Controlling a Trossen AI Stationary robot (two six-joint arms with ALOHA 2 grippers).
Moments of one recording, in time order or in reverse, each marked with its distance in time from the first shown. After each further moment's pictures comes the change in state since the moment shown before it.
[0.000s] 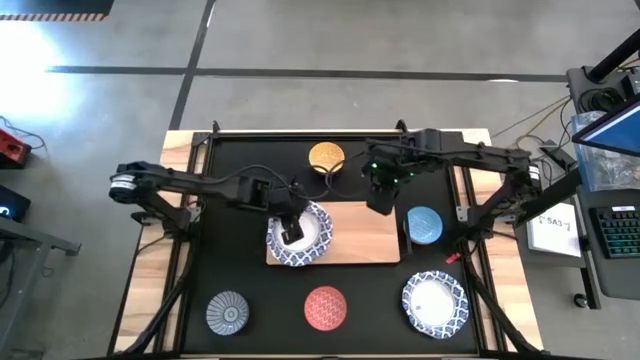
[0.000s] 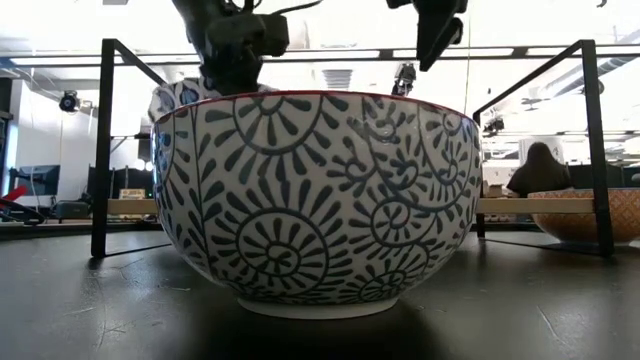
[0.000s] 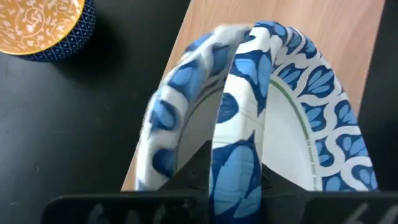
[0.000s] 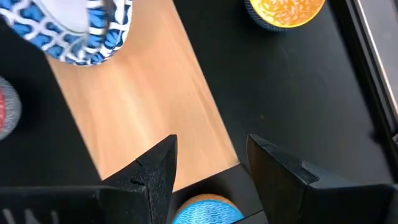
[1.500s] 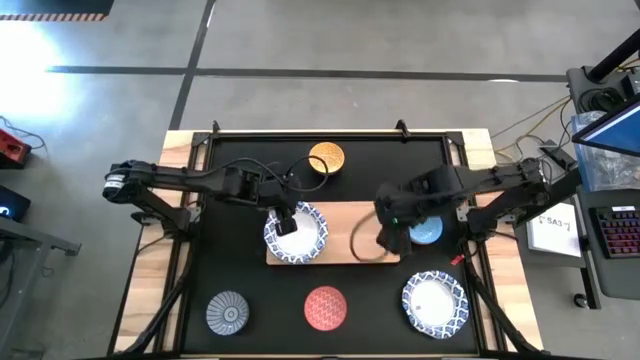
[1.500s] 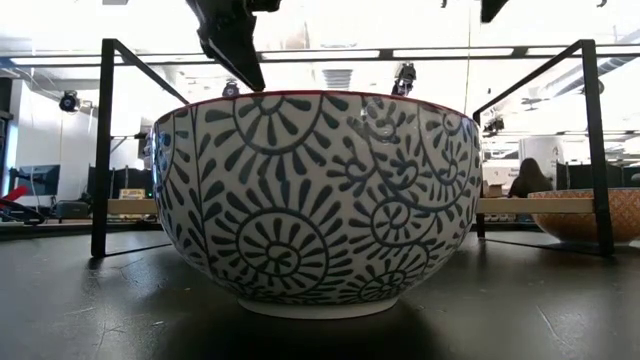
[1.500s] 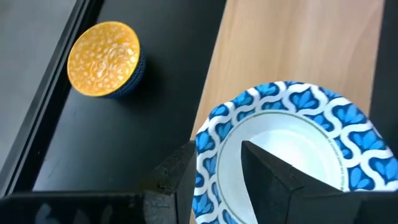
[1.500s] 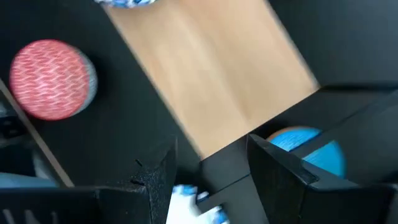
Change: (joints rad) left arm -0.021 -0.059 0.134 -0.146 -0.125 0.130; right arm 0.348 -0.032 0.000 -0.111 0.000 0.541
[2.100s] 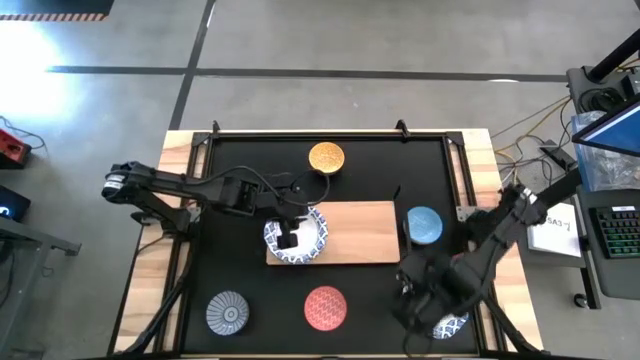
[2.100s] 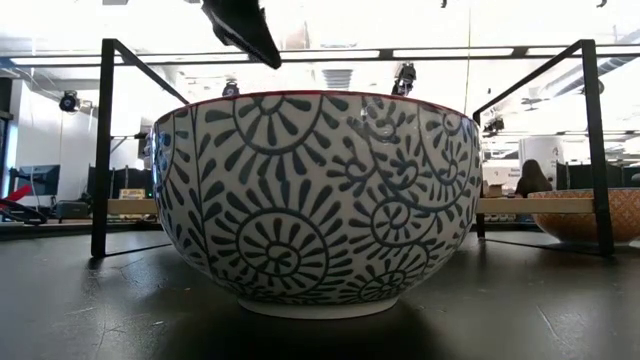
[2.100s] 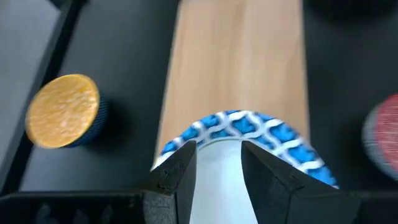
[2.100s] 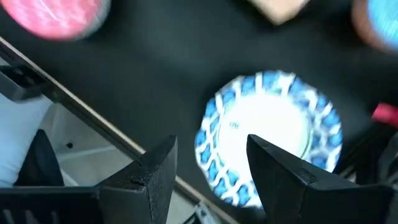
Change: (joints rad) left arm -0.085 0.000 -0.001 0.126 0.051 0.080; right arm 0.521 0.174 0.000 0.014 -0.014 0.837
